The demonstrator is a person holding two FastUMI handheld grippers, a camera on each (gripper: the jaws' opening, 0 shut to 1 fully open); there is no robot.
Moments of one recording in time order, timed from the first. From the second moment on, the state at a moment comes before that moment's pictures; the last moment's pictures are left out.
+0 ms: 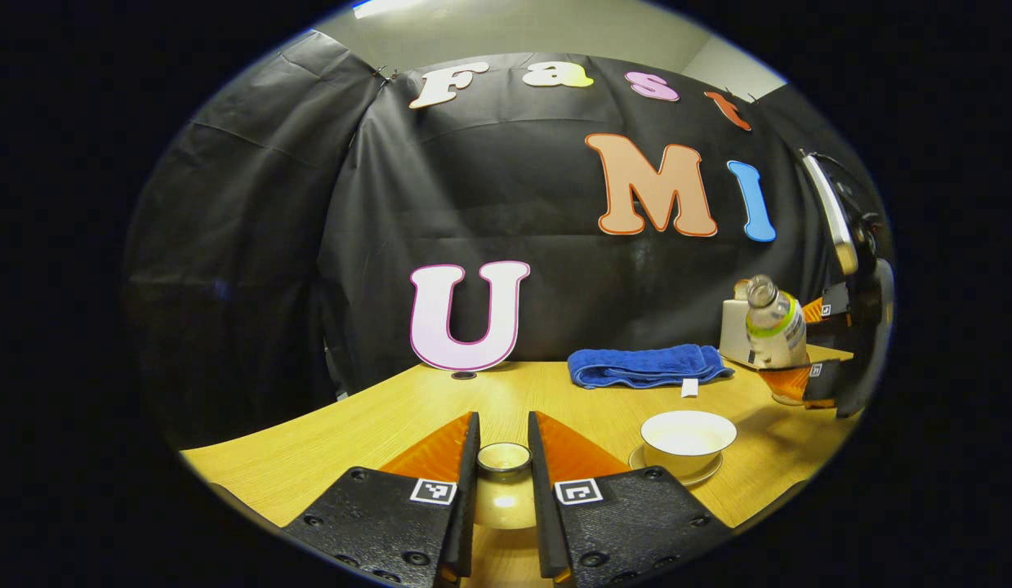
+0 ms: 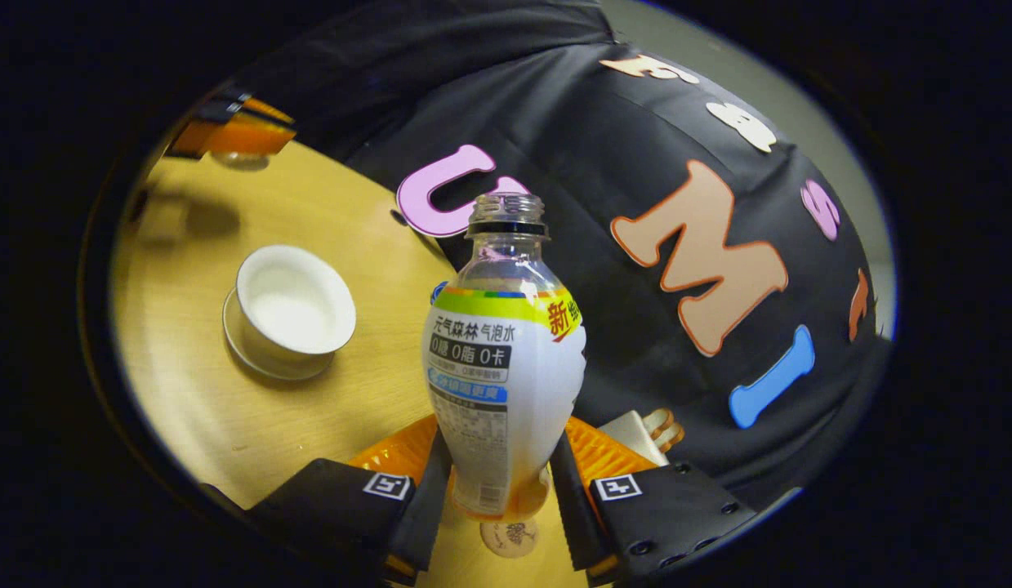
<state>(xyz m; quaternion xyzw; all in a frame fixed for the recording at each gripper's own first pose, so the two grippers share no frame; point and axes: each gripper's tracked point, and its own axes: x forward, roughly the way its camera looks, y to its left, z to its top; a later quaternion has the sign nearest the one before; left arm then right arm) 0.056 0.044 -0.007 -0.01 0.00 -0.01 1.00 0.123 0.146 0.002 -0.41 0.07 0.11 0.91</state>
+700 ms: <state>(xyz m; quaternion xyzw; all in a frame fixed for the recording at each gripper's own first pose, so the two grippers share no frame) 0.056 0.044 -0.006 -0.01 0.00 -0.01 1.00 0.145 0.039 0.021 -0.06 0.09 0.08 0.99</state>
